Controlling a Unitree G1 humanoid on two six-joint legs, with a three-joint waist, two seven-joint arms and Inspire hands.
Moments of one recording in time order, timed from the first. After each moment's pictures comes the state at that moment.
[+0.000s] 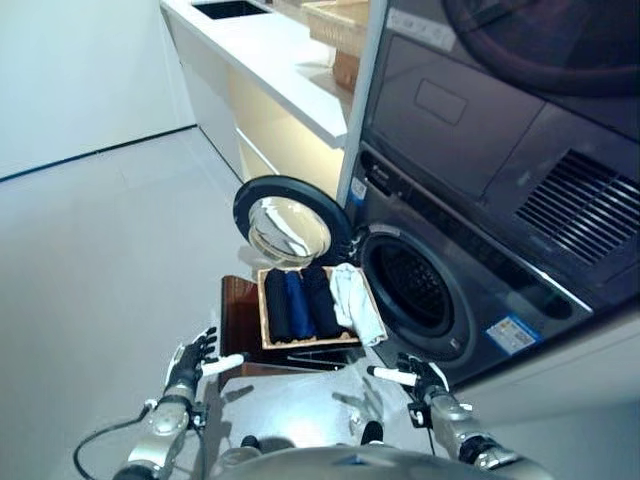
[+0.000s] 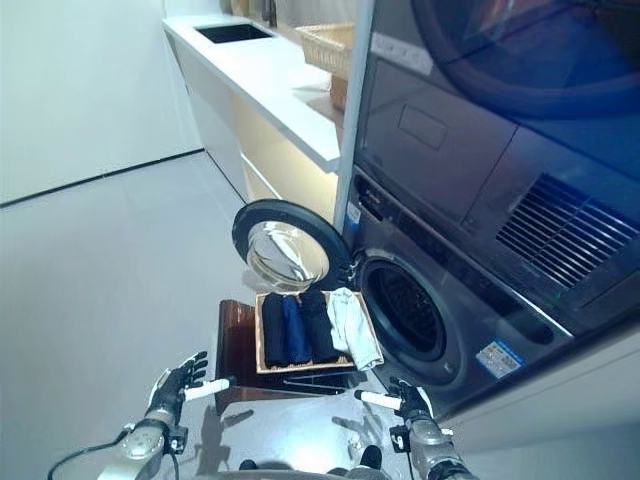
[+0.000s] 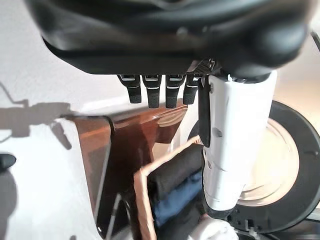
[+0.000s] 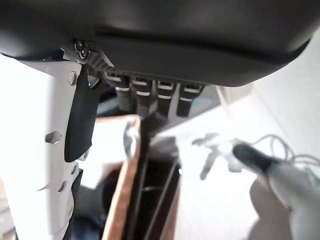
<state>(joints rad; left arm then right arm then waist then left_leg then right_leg) 0.12 0.34 -0.21 0.71 -0.23 -0.13 0.12 -0.13 -0.24 0.23 1.12 0.27 -0.04 -0.10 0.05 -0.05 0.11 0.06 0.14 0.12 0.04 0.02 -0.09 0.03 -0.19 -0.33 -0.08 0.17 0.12</state>
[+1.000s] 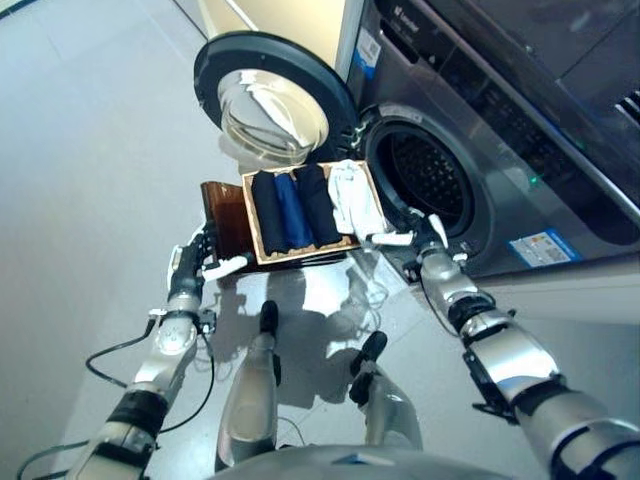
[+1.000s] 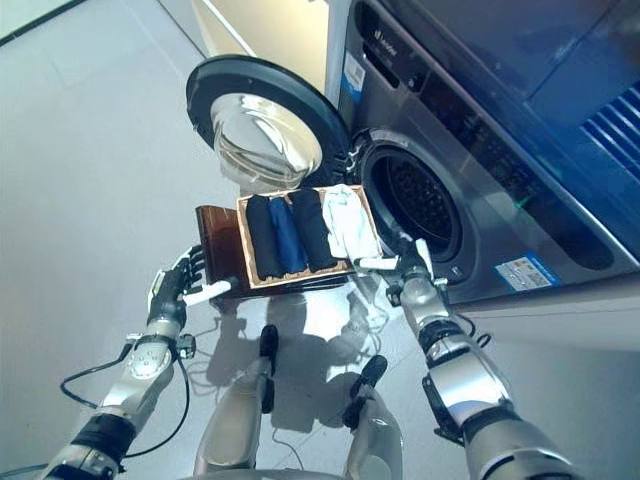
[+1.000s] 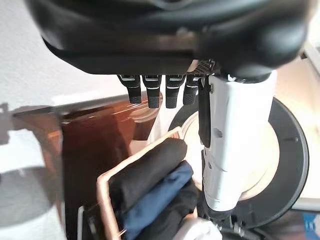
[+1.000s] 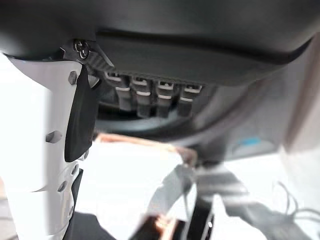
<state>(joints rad) -0.16 0.43 -0.21 0.47 -0.29 -0.19 0.27 -0.81 -0.34 0.35 1.25 0.24 -0.02 -0.22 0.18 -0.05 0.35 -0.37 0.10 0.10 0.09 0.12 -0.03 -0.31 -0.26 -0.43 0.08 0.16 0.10</state>
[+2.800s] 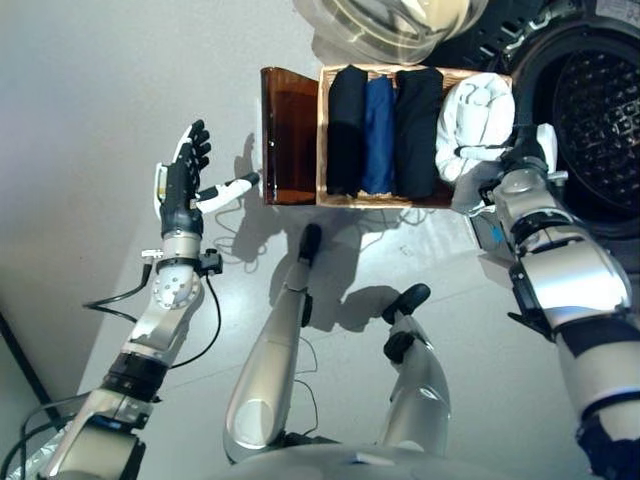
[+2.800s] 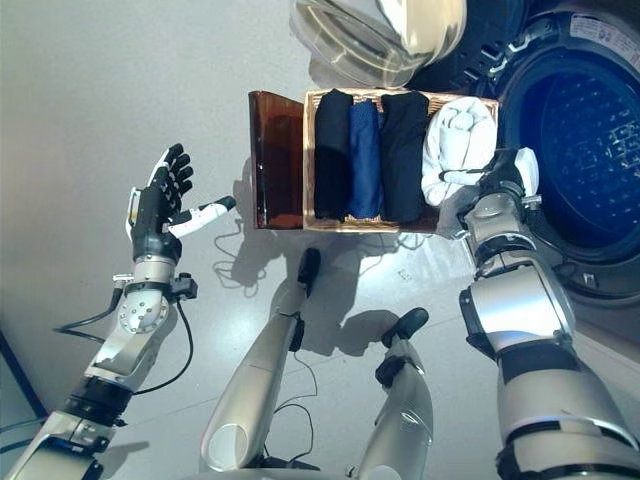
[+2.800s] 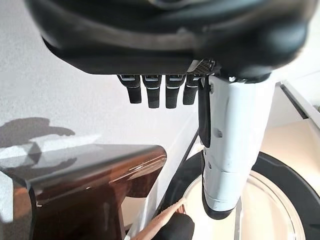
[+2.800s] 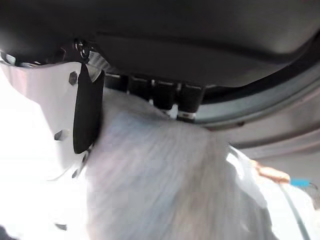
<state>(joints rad) -0.26 0.49 -0.22 0.15 -0.31 -0.23 0.41 -1.22 -0.56 0.36 1.53 0.16 0.00 -0.31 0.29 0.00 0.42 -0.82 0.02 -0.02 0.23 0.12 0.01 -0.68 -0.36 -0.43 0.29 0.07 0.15</state>
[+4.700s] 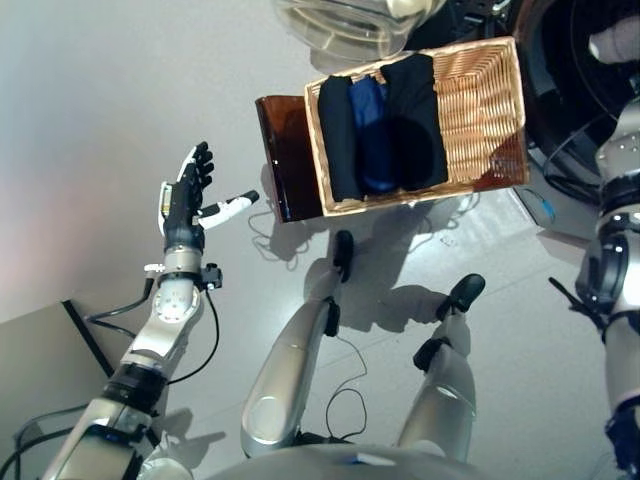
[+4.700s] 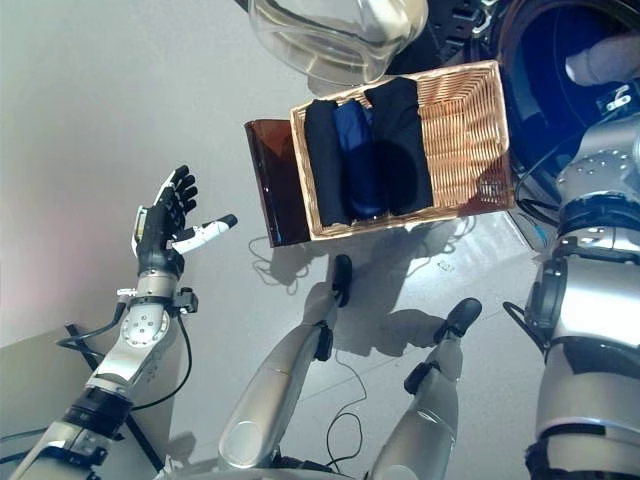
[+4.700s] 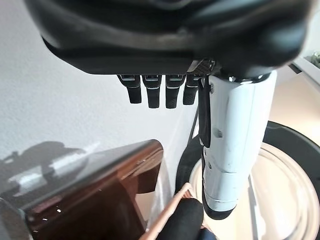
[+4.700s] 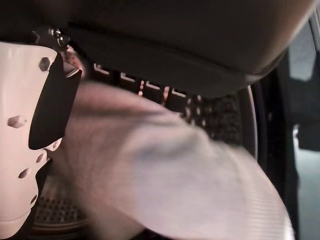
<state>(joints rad) -0.23 0.49 -0.25 0.21 -0.36 -0.27 0.39 -1.28 -0.74 -0.10 1.23 1.12 -0.35 -0.40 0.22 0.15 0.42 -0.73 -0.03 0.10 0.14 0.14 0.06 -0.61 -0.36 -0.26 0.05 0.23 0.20</state>
